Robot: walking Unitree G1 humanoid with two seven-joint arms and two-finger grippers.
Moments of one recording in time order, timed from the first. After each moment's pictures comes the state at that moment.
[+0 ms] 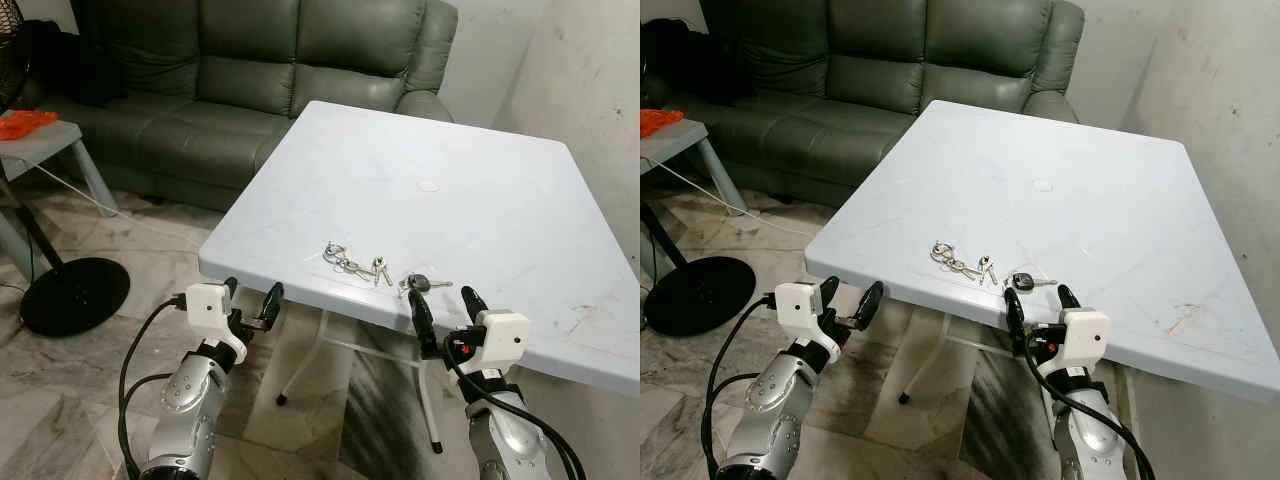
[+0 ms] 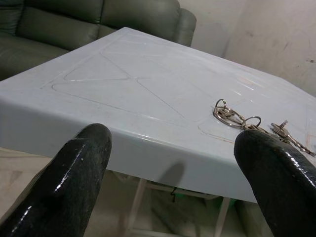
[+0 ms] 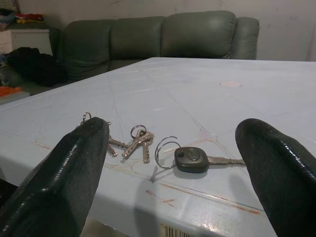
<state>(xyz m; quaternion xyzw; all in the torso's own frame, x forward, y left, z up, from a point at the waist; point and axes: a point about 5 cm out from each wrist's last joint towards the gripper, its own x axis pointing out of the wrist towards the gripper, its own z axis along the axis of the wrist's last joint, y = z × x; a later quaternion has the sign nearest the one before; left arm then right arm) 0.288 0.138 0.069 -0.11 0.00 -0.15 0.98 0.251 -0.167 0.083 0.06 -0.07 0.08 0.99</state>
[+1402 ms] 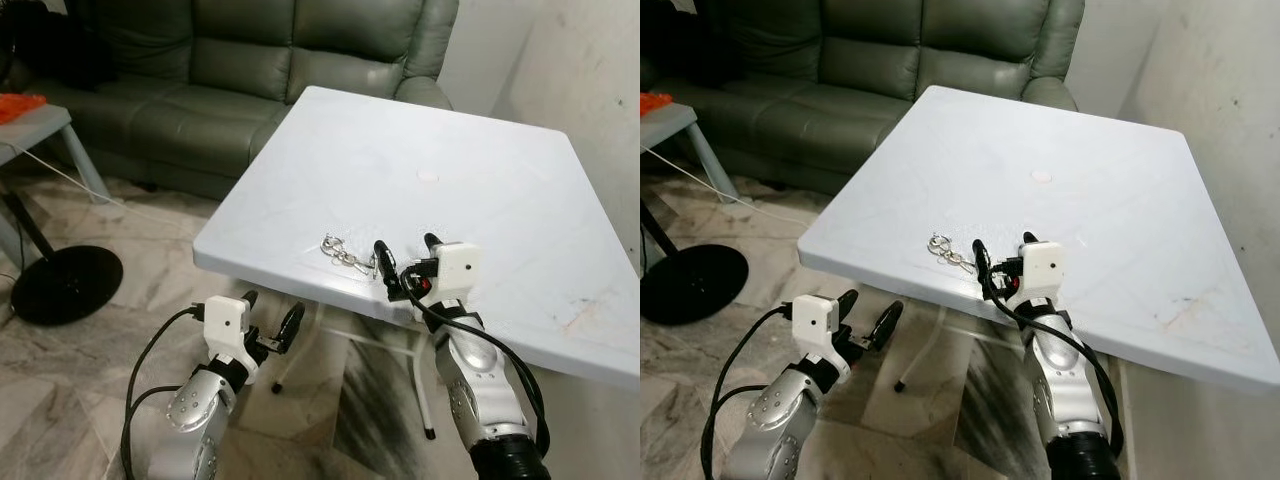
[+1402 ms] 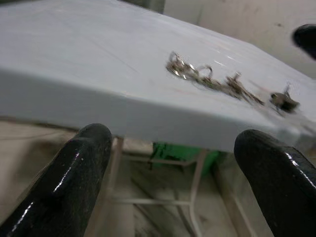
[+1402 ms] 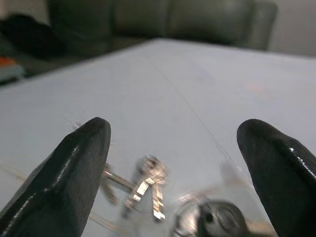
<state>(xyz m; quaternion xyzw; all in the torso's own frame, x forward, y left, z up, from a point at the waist) 0.254 0.117 0.075 -0.09 0.03 -0.21 0.97 0.322 -0.135 0.118 0.02 -0.03 0.08 1.00</state>
